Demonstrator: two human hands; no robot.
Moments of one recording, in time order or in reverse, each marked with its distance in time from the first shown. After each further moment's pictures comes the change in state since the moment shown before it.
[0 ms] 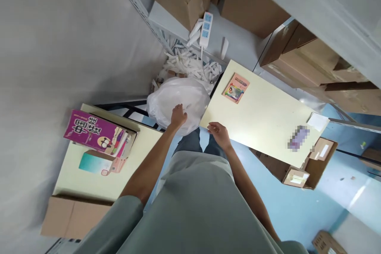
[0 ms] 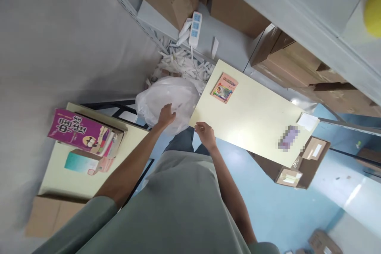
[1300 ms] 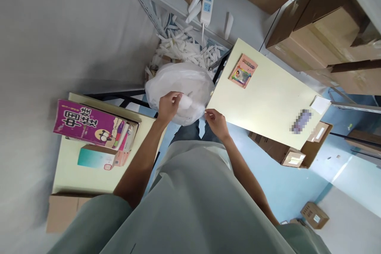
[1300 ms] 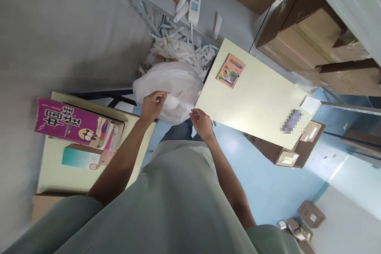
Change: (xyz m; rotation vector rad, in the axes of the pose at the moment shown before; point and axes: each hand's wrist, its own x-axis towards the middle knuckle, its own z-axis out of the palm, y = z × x) left_hand -0.050 -0.019 -0.074 -0.290 0.179 0.296; right_hand -0.016 -0.030 0.053 -0.206 0.069 -0.114
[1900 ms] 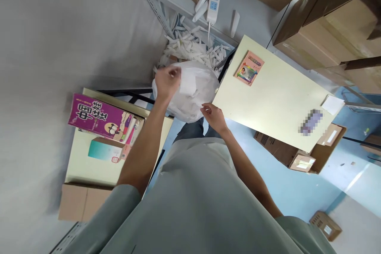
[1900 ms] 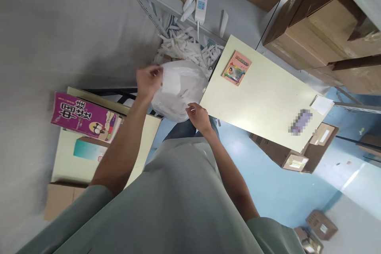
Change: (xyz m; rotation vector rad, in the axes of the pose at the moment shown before) left_hand 0.060 0.044 -0.033 -0.195 0.220 -0.157; right_hand 0.014 -0.019 0.018 -0.094 -0.105 -0.047
